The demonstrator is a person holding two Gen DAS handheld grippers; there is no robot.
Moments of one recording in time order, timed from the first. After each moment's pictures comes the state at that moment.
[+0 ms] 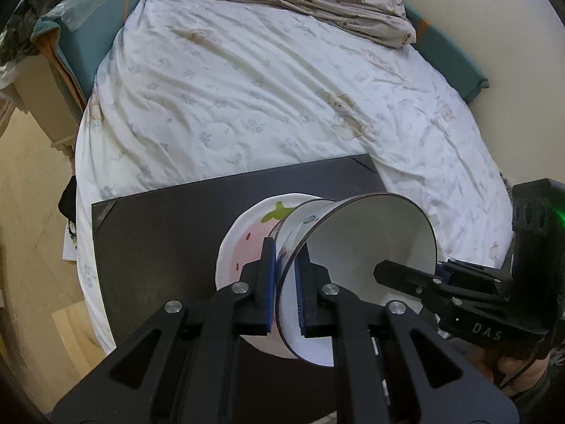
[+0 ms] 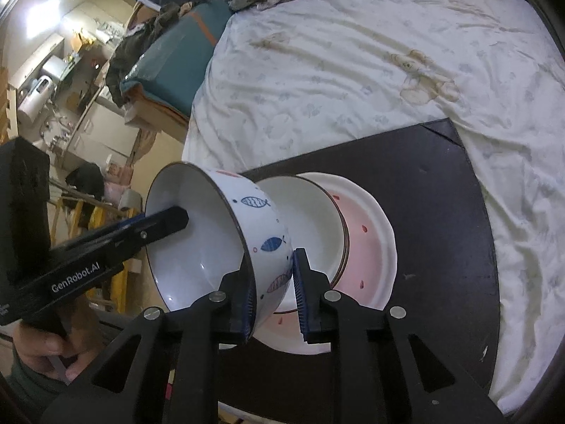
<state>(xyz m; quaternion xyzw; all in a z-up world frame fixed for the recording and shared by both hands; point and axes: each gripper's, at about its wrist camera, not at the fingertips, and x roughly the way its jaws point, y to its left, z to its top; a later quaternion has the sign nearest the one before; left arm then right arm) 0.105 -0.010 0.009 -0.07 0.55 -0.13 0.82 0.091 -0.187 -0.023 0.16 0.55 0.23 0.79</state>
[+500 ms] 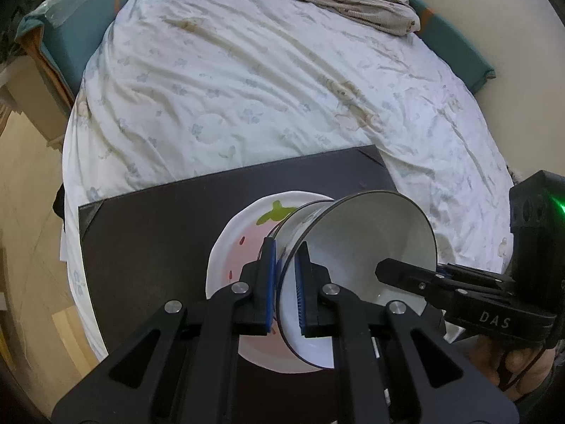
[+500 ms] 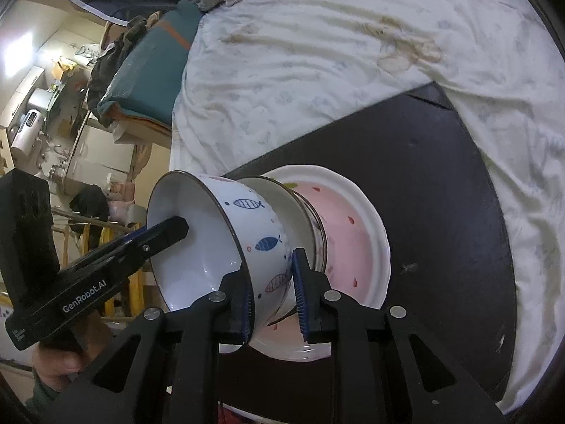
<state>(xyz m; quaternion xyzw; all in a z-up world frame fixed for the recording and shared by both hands) 0.121 -0.025 -0.013 -0.06 0.57 -0.12 0.81 0.107 -0.209 -0.053 0.23 0.58 0.21 0.76</state>
